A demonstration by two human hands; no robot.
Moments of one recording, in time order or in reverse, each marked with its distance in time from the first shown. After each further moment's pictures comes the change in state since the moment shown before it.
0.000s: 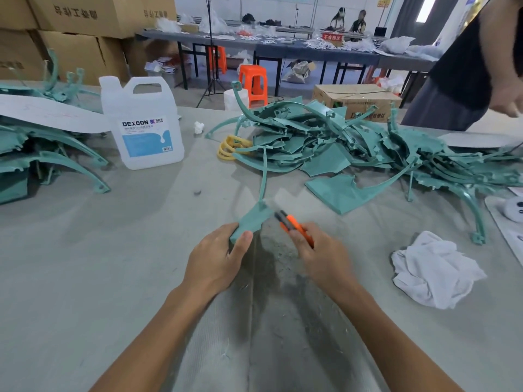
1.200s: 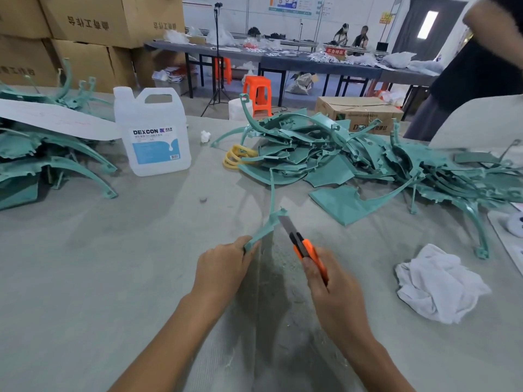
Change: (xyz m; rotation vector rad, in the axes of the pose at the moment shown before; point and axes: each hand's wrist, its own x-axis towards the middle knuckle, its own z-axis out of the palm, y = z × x) left_hand 0.000 0.006 0.001 0.353 0.085 0.132; right_hand -0.057 -0.016 -0.003 0.135 0.134 0.022
